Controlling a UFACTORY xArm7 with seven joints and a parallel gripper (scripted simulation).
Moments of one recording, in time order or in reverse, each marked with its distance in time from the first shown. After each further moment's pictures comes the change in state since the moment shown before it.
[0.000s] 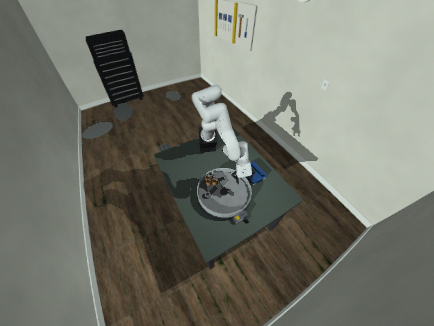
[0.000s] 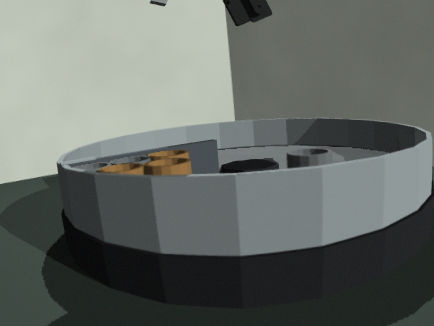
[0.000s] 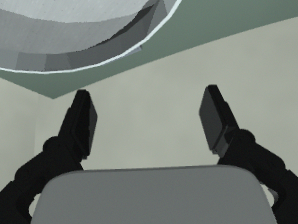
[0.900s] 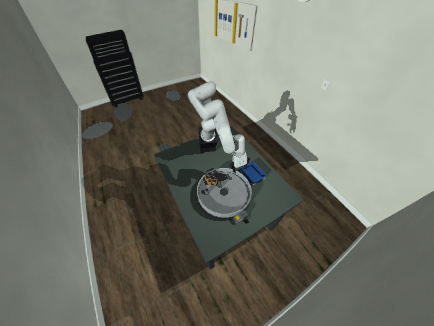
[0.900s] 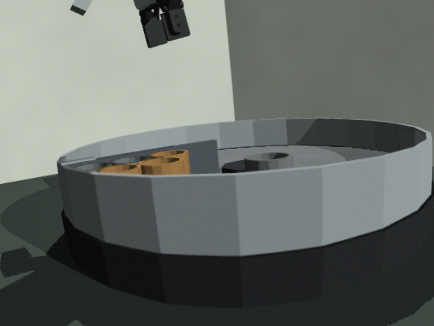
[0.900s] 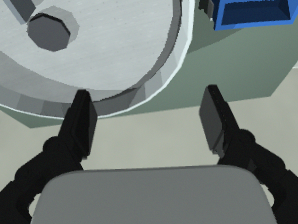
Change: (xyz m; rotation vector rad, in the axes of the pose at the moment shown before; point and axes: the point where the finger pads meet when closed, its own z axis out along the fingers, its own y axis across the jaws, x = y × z) arm 0.124 -0.002 -0.025 -0.021 0.201 -0.261
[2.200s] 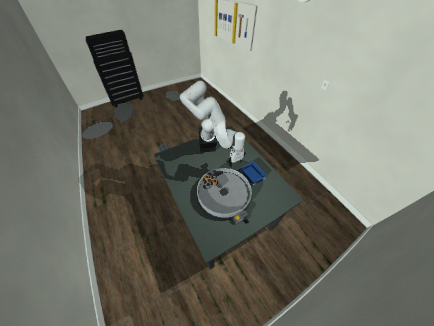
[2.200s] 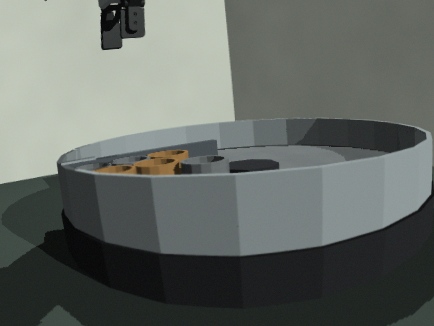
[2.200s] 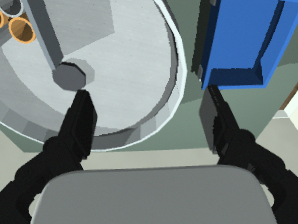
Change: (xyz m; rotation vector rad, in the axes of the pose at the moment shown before) arm 0.064 -0.004 -0.017 0.034 0.220 -0.116
